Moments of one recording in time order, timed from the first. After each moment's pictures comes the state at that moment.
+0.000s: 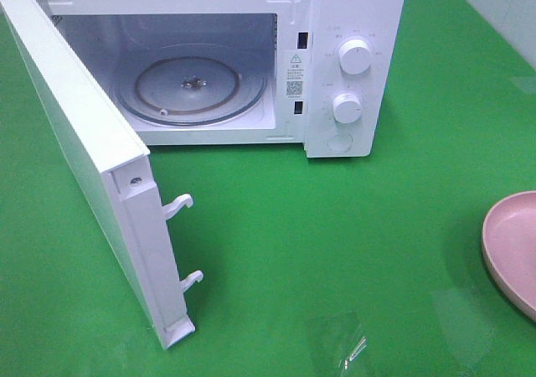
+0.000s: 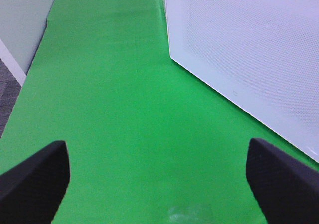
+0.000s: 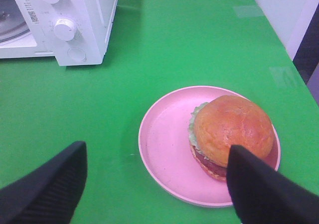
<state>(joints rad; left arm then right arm) 0.02 0.00 -0.50 -0.06 1.05 0.16 0.12 0.00 -0.51 -0.13 1.02 0.18</state>
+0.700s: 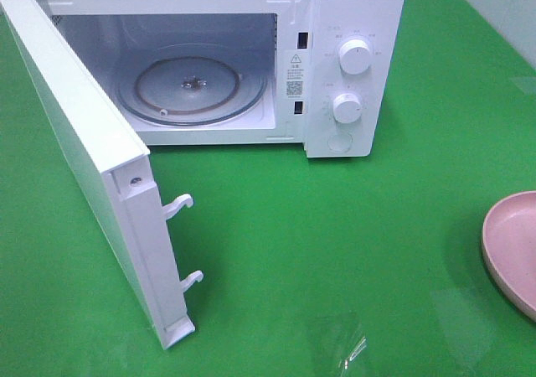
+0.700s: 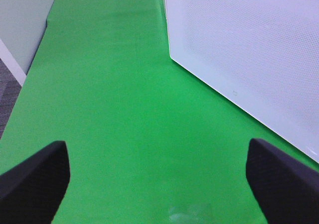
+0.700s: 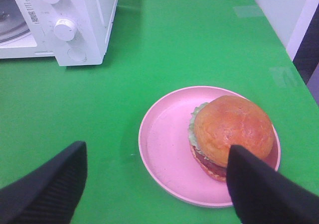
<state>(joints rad) 0.02 0.00 -0.50 -0.06 1.05 0.16 0.12 0.00 -0.51 -0.13 1.02 0.18</state>
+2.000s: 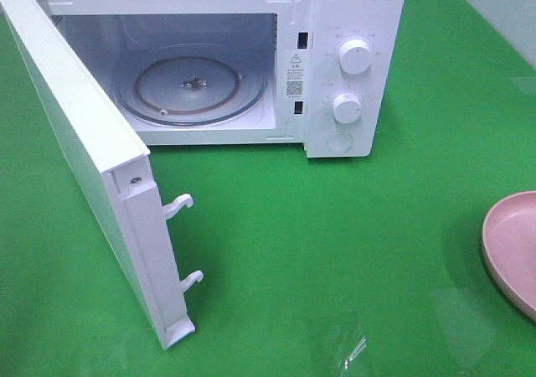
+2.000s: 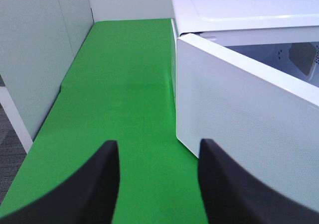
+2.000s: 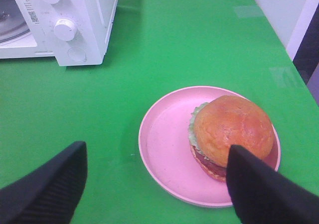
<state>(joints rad) 0.02 0.20 -0.55 -0.06 0.68 0.09 0.12 0.00 -0.51 -0.13 1.02 0.18</state>
